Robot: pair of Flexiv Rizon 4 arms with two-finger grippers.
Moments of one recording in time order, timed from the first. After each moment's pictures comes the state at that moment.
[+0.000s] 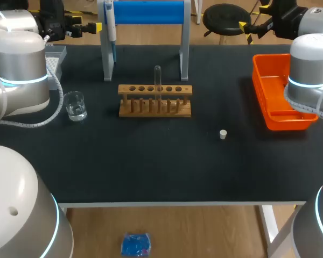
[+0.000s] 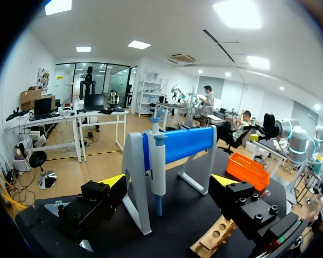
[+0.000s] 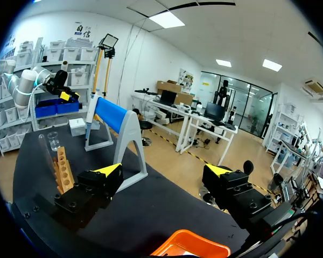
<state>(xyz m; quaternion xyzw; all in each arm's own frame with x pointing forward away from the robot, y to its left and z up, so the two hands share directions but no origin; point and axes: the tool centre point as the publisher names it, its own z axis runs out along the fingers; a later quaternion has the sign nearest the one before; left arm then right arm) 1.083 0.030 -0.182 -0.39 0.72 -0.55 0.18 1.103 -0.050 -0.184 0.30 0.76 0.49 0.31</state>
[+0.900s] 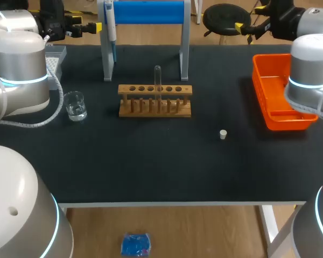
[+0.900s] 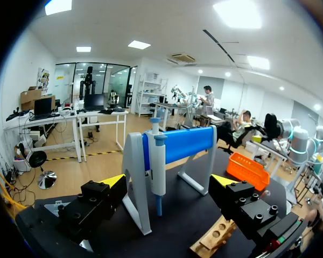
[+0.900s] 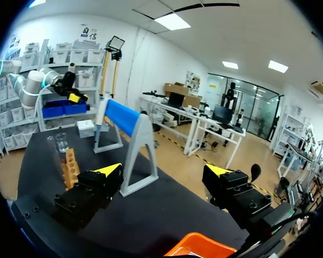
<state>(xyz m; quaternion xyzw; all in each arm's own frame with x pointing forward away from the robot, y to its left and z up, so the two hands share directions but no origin) 1.083 0.030 -0.182 -0.39 0.72 -0.55 0.18 1.087 -0.029 -0.183 0.27 0.77 0.50 0.28</state>
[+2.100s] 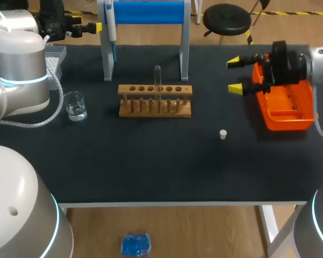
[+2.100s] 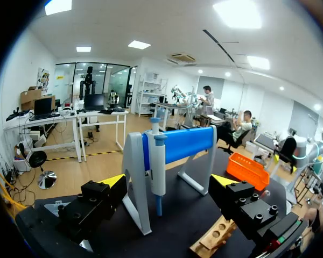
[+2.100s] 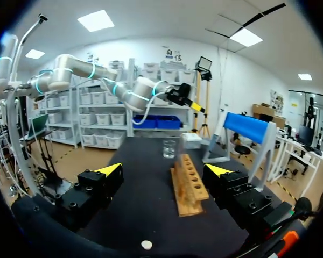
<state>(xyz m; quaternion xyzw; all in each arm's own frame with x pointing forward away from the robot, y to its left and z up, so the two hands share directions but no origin) 1.083 0.030 -0.182 -0.39 0.72 -0.55 0.18 0.875 0.046 -0.224 0.01 0.78 0.63 0.03</state>
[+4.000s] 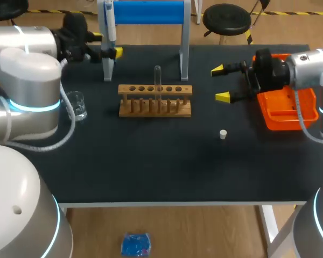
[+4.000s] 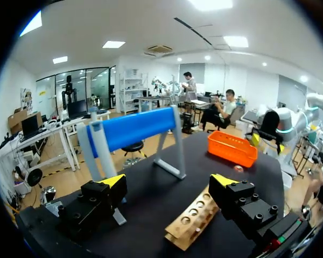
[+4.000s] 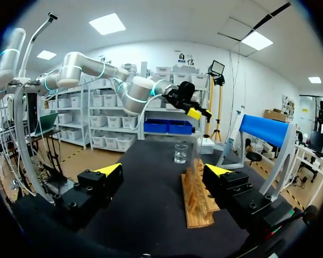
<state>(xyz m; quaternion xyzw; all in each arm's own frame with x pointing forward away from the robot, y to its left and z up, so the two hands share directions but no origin) 0.996 -0.040 -0.204 -0.30 0.78 -0.52 0.19 0.870 0.081 -0.242 -0.03 0.77 0.64 0.00</state>
